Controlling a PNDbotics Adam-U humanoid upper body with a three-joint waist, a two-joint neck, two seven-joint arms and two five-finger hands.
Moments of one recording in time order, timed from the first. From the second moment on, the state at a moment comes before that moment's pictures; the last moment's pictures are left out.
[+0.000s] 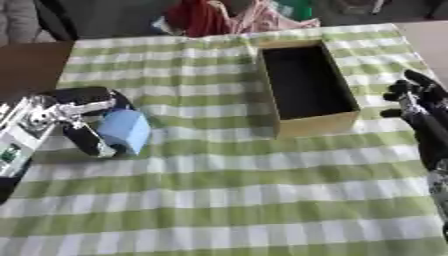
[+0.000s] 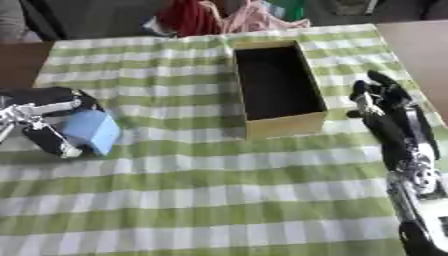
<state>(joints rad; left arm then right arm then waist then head) -0.70 0.65 -0.32 -1.44 -0.63 -0.13 -0.68 -0.24 -0.36 -0.01 -1.68 -0.21 -0.01 -0.15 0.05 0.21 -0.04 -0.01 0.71</state>
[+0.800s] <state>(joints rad) -0.98 0.42 -0.31 -1.31 -0.75 -0.15 -0.53 -0.25 -0.35 0.05 -1.67 -0.21 0.01 -0.09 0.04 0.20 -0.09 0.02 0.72</state>
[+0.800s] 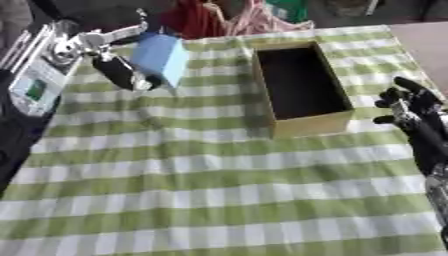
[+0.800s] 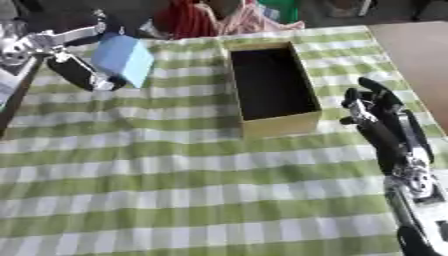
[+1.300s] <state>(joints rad) -1.02 0.14 -0.29 -1.07 -0.91 -0.21 -0.39 -0.28 -0.31 0.12 -1.66 -0.21 0.02 -0.01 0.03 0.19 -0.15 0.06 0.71</state>
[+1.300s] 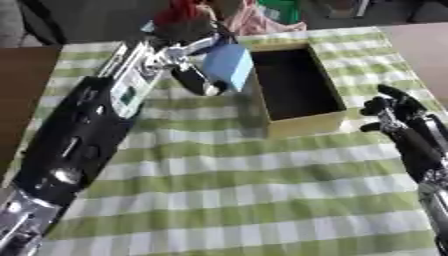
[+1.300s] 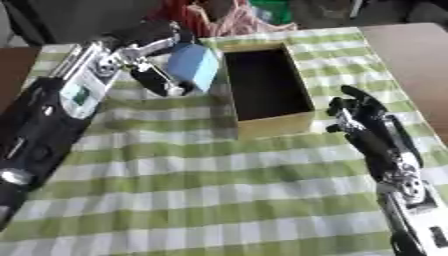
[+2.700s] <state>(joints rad) -0.99 0.03 -0.27 -0.98 -1.10 -0.31 -0.12 -0.31 -0.29 0.16 -1.64 -0.21 0.03 0.05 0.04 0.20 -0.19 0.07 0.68</state>
